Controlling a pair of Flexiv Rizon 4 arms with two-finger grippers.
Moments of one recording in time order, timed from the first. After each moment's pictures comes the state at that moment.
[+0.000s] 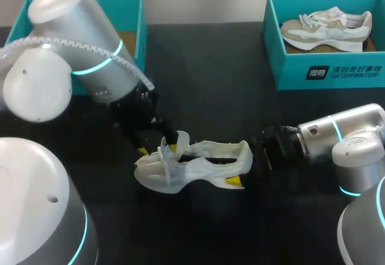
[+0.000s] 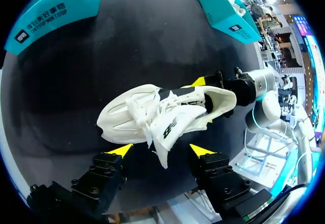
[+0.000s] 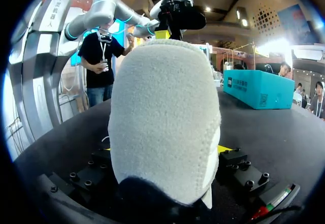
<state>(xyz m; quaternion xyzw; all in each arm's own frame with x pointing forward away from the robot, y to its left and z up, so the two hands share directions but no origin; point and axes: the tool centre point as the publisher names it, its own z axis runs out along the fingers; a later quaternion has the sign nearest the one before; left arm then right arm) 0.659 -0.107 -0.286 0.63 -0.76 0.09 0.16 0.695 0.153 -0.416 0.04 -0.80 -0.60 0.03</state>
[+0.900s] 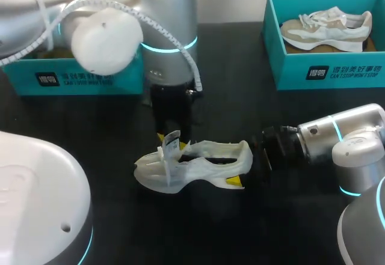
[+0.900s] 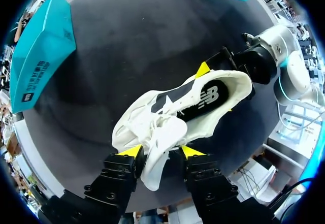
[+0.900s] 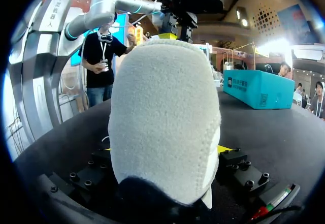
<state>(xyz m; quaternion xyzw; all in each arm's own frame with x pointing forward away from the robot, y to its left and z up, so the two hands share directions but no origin) 0.679 -0.126 -0.295 0.51 -0.86 -0.05 0.06 0.695 0.153 -0.415 0.04 -0.80 -0.60 0.03</state>
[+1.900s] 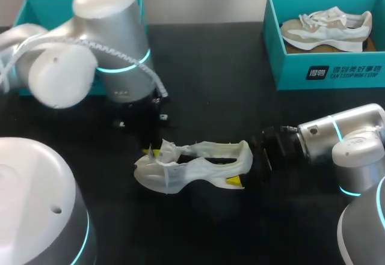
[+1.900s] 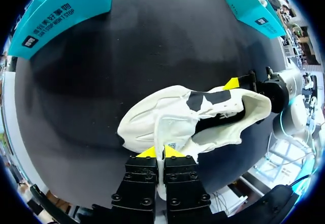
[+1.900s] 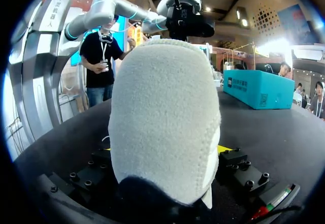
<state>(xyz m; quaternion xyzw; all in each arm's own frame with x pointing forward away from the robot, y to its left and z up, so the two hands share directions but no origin) 0.672 -0.080 -0.327 0.65 -0.75 0.02 0.10 0.695 0.153 -0.415 0.04 -0.80 -0.60 0.03</state>
